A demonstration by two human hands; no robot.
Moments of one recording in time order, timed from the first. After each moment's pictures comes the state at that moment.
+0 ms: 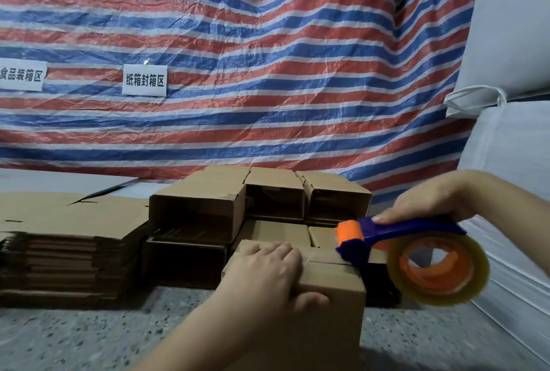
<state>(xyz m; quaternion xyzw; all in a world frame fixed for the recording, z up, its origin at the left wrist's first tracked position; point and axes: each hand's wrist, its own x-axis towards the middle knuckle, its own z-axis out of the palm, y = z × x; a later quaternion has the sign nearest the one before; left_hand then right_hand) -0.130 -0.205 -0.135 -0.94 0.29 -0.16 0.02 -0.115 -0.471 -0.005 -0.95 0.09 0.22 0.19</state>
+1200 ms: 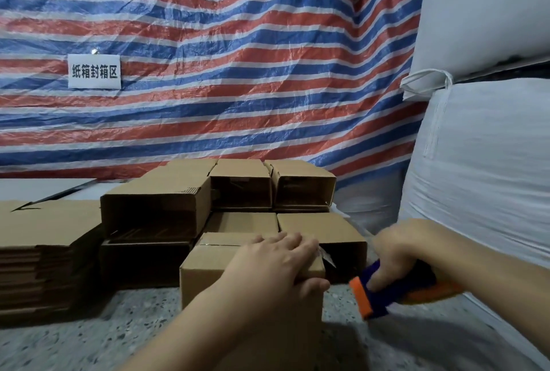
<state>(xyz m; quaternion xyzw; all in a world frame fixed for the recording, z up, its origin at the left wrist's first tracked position) -0.128 -0.250 -0.137 -0.90 0.40 -0.16 -0.01 -0.121 -0.492 -0.102 -0.96 0.15 0.18 -0.17</state>
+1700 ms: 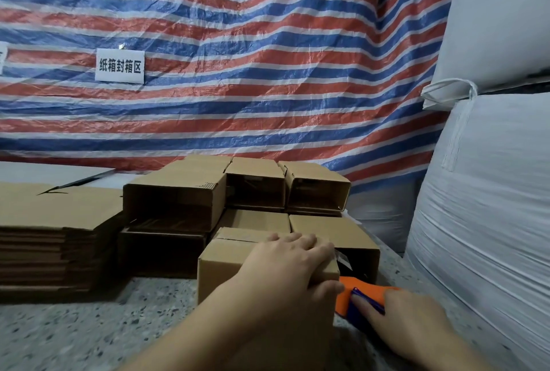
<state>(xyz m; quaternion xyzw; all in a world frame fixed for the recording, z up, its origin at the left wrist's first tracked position) -0.124 -0.249 -0.145 -0.89 0.41 -0.20 -0.05 -0.145 -0.494 -0.221 -0.98 0.15 -0.16 -0.01</state>
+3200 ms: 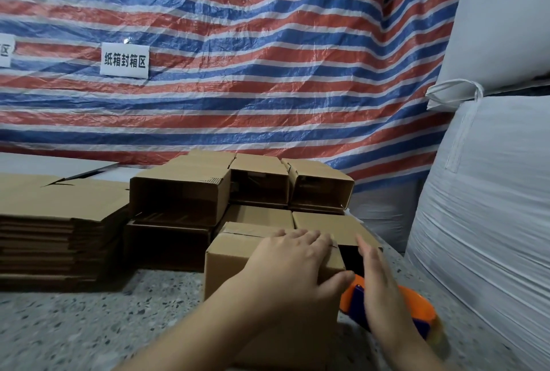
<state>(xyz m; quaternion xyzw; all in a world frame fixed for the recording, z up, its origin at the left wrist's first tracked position) -0.129 -0.251 -0.145 -0.89 0.40 -0.20 -0.06 -0.166 -0.410 -0.192 -0.80 0.01 -0.25 0.54</state>
